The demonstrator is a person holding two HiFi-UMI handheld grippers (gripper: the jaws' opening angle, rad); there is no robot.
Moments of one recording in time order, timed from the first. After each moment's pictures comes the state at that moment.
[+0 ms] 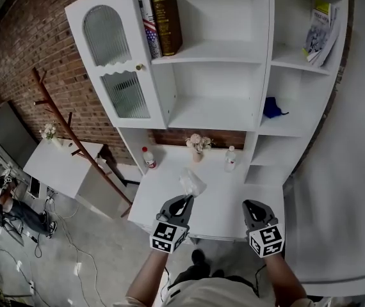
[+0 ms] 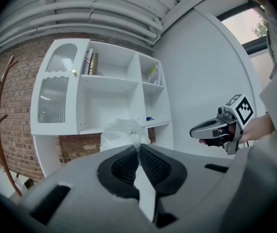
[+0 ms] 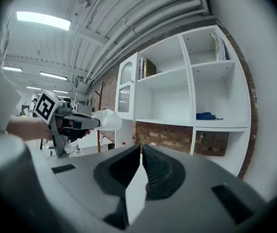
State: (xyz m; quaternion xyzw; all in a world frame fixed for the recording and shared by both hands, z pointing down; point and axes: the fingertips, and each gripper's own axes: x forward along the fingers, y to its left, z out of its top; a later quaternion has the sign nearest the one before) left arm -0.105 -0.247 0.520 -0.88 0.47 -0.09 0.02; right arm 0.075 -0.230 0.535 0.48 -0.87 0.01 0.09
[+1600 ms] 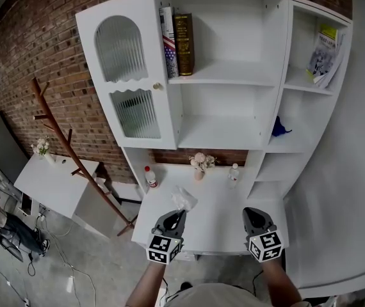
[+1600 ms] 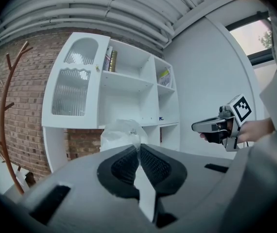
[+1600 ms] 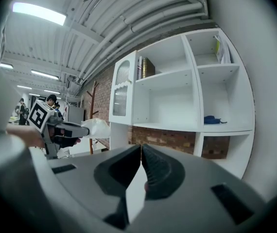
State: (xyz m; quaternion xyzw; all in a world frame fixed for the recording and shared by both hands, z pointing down) left arm -0.199 -0.275 0.532 -0.88 0.47 -0.06 -0.01; right arm 0.015 -0.262 0.518 0.52 -0.85 0.02 0.07
